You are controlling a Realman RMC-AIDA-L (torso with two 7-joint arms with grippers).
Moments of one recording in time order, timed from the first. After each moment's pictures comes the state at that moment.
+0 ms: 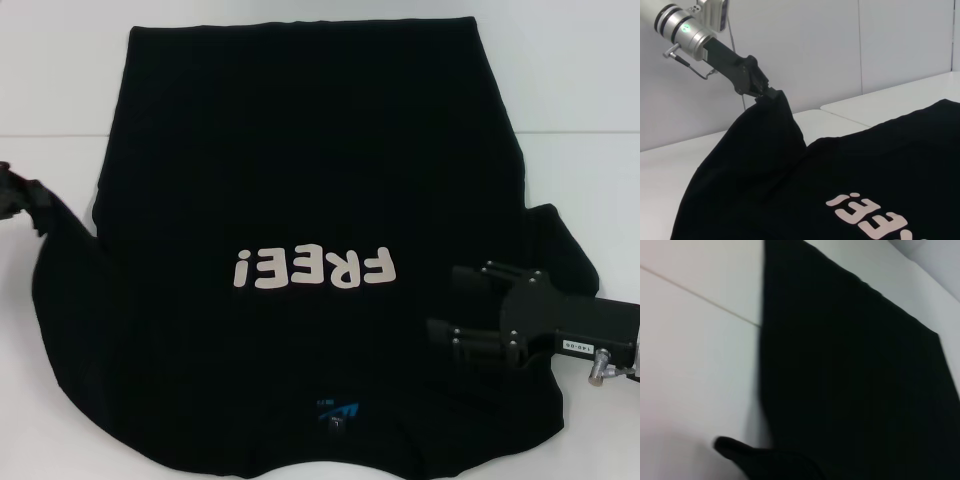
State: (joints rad) left arm -0.68 -1.87 0.32 0.77 2.53 1.44 -2.50; right arm 0.55 2.09 -0.54 -0.46 -2.06 -1.46 1.06
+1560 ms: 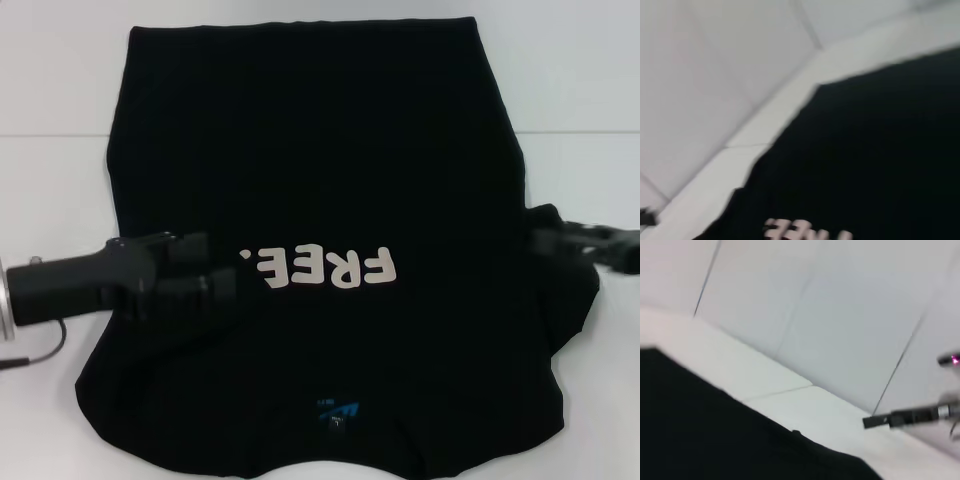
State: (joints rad) left arm -0.53 -2.04 0.42 0.63 2.10 1.70 -1.43; right arm 0.52 1.99 -0.50 -0.65 -2.06 -1.47 1.79
